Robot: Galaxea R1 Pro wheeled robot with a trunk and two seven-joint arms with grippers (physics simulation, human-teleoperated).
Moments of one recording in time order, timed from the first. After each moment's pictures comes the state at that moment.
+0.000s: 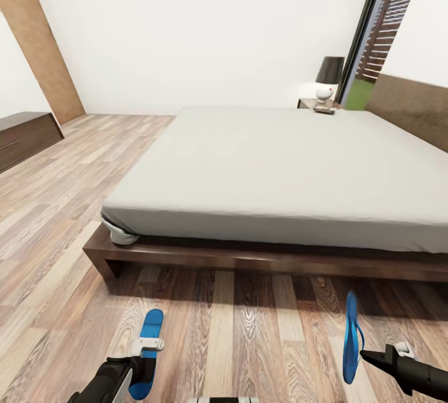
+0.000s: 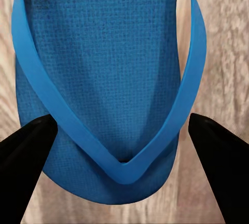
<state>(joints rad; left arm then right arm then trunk) -0.36 0.01 0.03 -0.67 -0.09 0.48 -0.07 -0.48 -0.53 -0.17 -0.28 -0.44 0.74 1.00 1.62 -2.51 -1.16</state>
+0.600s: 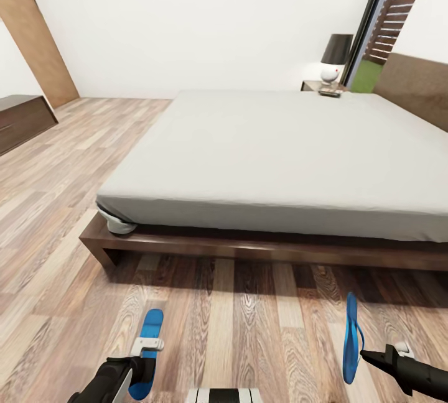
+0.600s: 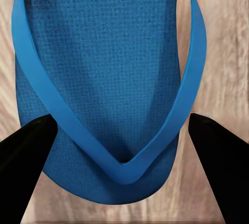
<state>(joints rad) -0.36 0.01 0.03 -0.67 -0.09 0.48 -0.07 -0.48 -0.53 -0.17 -0.28 -0.44 0.74 1.00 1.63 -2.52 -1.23</state>
